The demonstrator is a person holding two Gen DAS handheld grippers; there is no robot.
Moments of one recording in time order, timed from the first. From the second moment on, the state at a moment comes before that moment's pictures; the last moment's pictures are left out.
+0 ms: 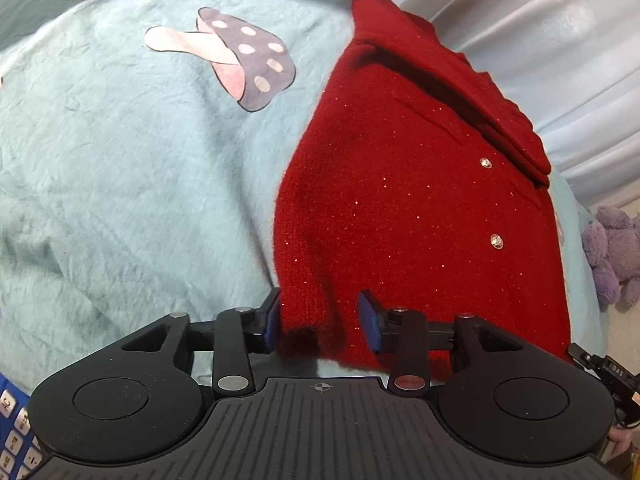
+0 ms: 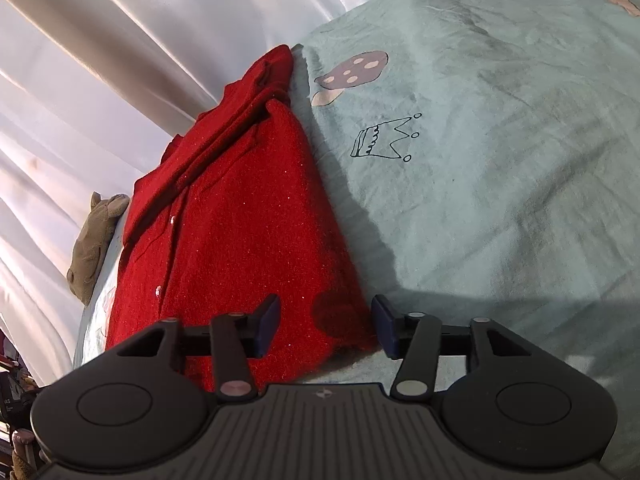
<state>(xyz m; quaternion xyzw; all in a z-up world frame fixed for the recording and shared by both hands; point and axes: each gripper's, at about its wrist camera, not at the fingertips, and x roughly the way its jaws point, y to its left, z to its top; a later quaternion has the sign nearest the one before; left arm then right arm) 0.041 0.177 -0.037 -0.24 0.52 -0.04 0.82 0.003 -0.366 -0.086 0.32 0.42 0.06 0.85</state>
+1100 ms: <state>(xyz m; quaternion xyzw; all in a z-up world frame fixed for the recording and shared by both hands) 0.096 0.162 0.037 -0.31 0.42 -0.17 0.83 0.033 -0.356 -0.052 0.37 0.38 0.11 0.84</state>
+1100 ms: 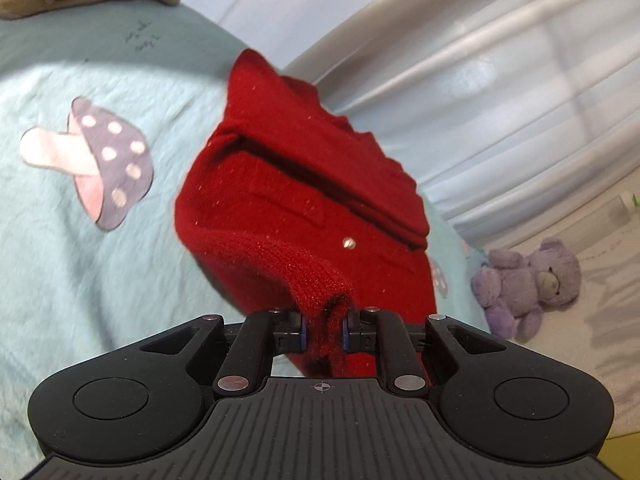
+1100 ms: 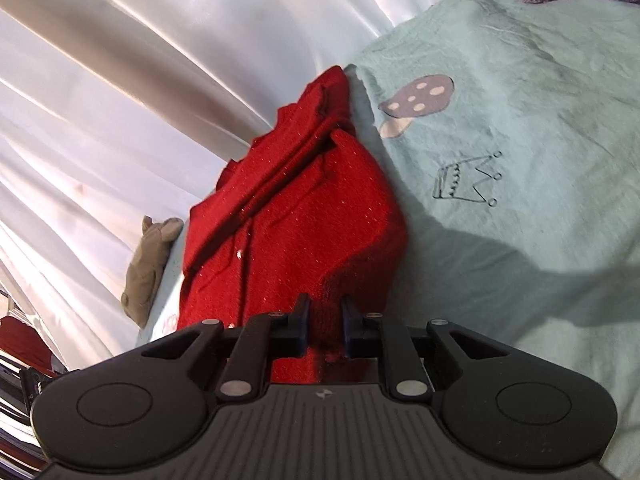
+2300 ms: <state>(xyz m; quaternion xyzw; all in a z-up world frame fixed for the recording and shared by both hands) 0.254 0.190 -0.035 -0.18 0.45 -0.07 0.87 0.213 -0.337 -0.036 0.11 0.34 0.02 0.93</state>
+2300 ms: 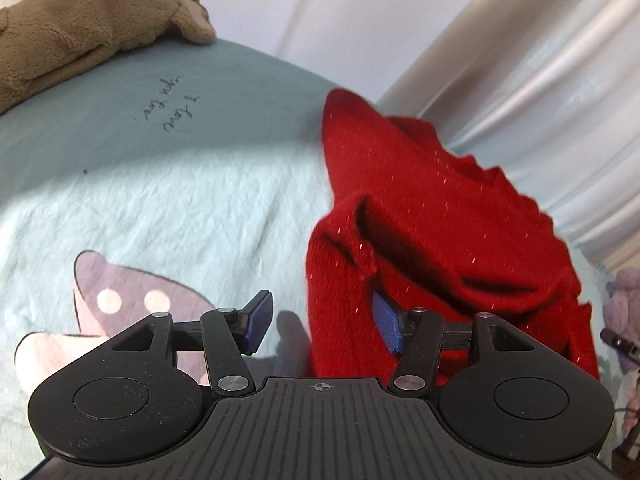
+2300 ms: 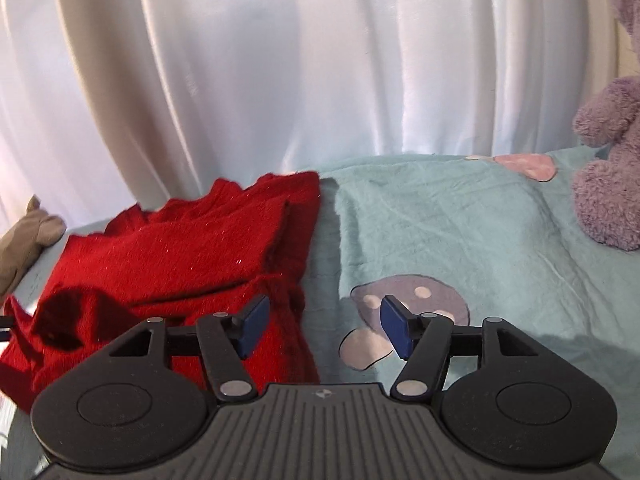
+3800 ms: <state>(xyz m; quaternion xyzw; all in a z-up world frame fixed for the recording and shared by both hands) 0.264 0.149 0.053 -0.15 0.33 -0.13 0.92 0.223 -0.277 -0.005 -0.02 0.28 0.14 0.95</state>
